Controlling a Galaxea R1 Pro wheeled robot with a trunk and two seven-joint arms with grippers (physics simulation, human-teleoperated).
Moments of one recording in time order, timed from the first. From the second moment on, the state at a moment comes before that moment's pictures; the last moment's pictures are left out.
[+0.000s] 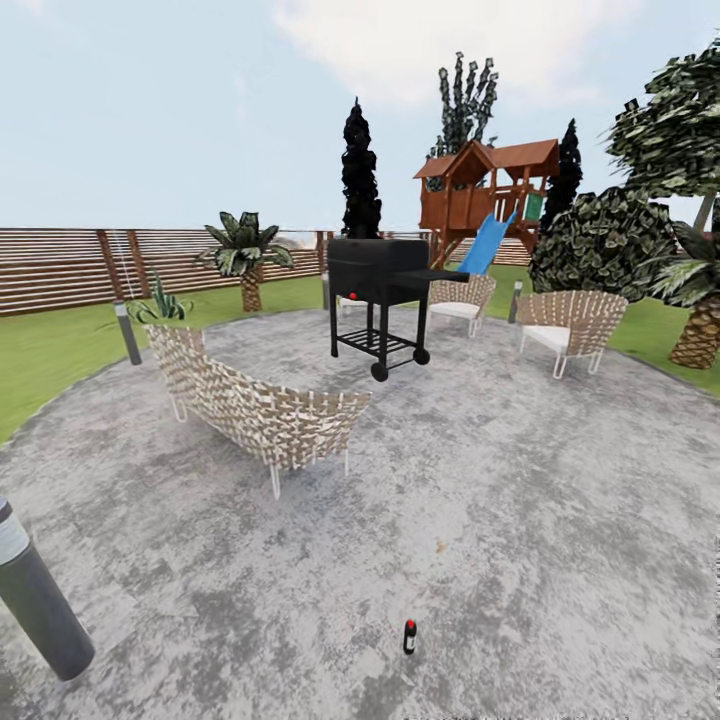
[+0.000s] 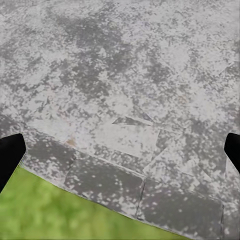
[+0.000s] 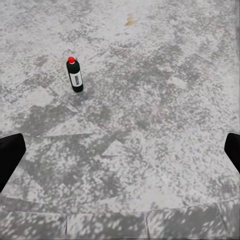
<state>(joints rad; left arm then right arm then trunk) -0.18 0.06 0.11 -0.27 0.04 -0.35 0.01 -0.10 -0.06 0.00 -0.41 0.00 -0.41 -0.01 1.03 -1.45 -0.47</state>
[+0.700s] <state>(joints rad) -0.18 0.06 0.11 -0.27 0.04 -0.35 0.01 -0.10 -0.06 0.00 -0.41 0.00 -0.41 0.00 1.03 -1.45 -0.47</state>
